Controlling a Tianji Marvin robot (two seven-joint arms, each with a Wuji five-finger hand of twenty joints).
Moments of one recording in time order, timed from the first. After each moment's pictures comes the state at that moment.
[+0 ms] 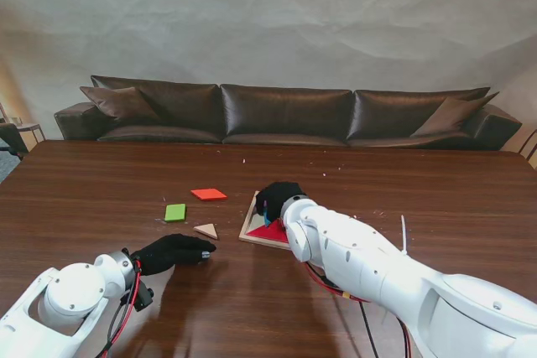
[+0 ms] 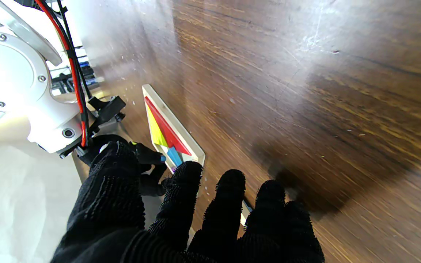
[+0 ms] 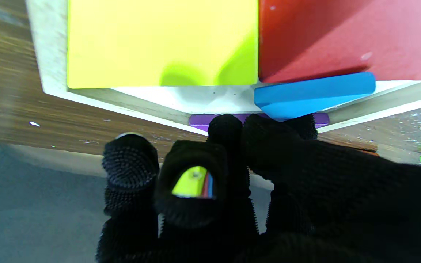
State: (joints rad) left arm 1.64 -1.04 -1.38 -1.57 0.15 0.00 -0.49; right arm -0.75 -1.43 0.26 -0.71 -0.55 0.22 -0.16; left_hand 0.90 -0.14 0.02 -0.05 0.64 0.15 0.12 0.27 0.66 0.27 0.08 0.26 0.43 0.37 0.13 0.33 0.11 0.14 0.19 0.63; right_hand 0.67 -0.70 1.37 -0.36 0.75 -0.36 0.64 0.24 0.96 0.01 1.01 0.87 1.29 -0.08 1.44 0.83 0.76 0.16 1.50 0.75
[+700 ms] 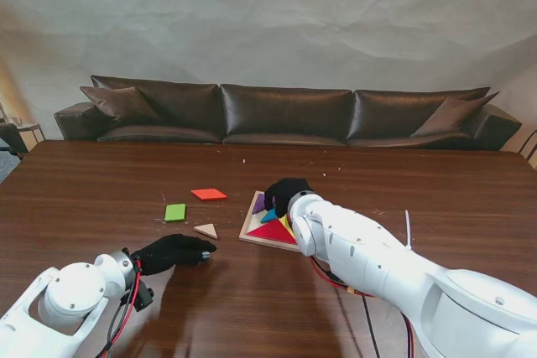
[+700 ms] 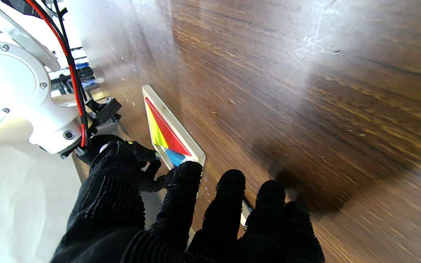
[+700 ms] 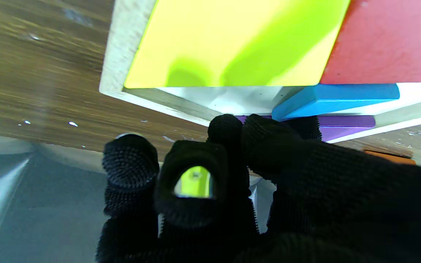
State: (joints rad) left arm 1.64 -1.03 -1.37 -1.57 0.15 0.00 -0.49; right arm -0.73 -1.42 0.26 -0.69 -0.55 0.24 -0.13; left_hand 0.90 -0.14 0.02 -0.05 0.64 0.15 0.12 0.27 0.66 0.27 0.08 0.26 0.43 0.37 0.13 0.33 0.11 0.14 0.19 0.63; right_hand 0.67 -0.70 1.37 -0.36 0.73 -0.40 0.63 0.23 0.96 0.01 1.01 0.87 1.29 -0.08 1.44 0.83 0.76 0.16 1.50 0.75
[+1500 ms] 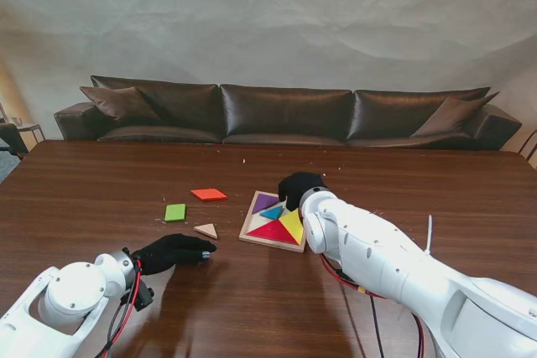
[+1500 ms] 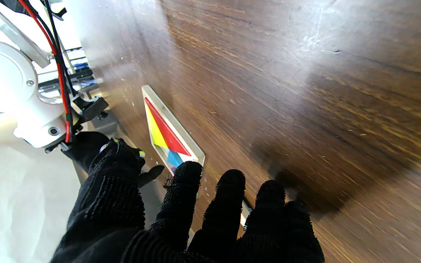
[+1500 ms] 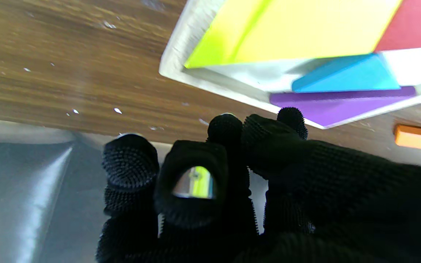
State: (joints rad) left arm 1.63 -1.03 -1.37 -1.57 0.15 0.01 -0.49; right arm -0.77 -1.33 0.35 -0.82 -0.60 0.30 -0.13; left_hand 0.90 -0.14 0.02 -0.05 0.64 0.15 0.12 0.27 0.66 0.27 0.08 0.26 0.43 0.37 0.13 0.33 0.11 0.14 0.19 0.64; right_hand 0.67 -0.69 1.37 -0.36 0.75 -0.28 0.63 0.23 0.96 0.01 1.01 0.87 1.29 -0.08 1.44 0.83 0.76 0.16 1.50 0.75
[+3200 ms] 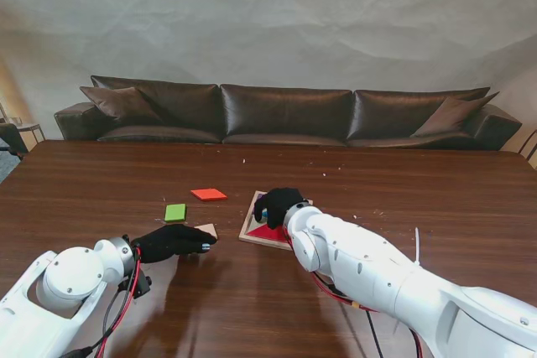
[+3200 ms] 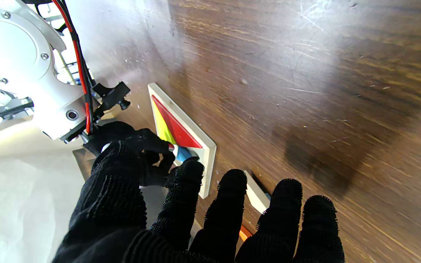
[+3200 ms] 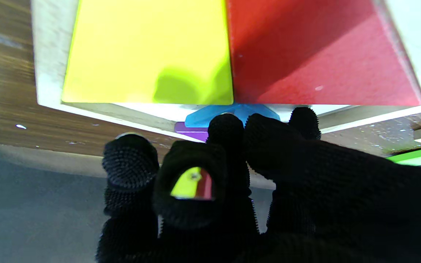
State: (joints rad) left arm 1.57 -1.02 -1.37 -1.57 0.17 0.00 -0.55; right arm -0.80 -1.35 0.29 -0.84 -0.61 0.19 -0.16; left_hand 0.90 -0.14 0.02 -0.05 0.64 0.15 0.12 0.27 0.66 0.27 0.08 0.26 0.44 0.41 0.13 0.33 0.15 0.34 0.22 0.64; right_hand 0.66 -0.69 1.37 -0.36 0.75 -0.39 0.64 0.24 0.97 0.01 1.01 0.87 1.29 -0.07 1.44 0.84 0.76 0.16 1.50 0.75
